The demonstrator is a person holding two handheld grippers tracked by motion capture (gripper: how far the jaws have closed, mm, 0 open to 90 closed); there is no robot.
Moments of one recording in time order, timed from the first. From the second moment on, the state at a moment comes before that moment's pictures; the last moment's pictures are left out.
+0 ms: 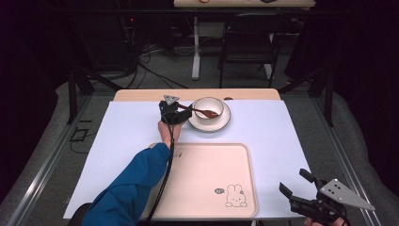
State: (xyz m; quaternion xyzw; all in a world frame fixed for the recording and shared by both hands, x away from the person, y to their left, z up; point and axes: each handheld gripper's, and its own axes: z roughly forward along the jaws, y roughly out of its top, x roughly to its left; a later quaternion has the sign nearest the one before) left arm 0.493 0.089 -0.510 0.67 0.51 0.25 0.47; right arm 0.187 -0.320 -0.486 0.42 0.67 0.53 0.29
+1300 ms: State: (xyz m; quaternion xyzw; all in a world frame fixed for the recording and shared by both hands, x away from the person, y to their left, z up) left arm 0.494 0.083 -0.510 0.64 0.52 0.24 0.51; right arm 0.187 -0.320 -0.486 0.42 0.67 0.53 0.29
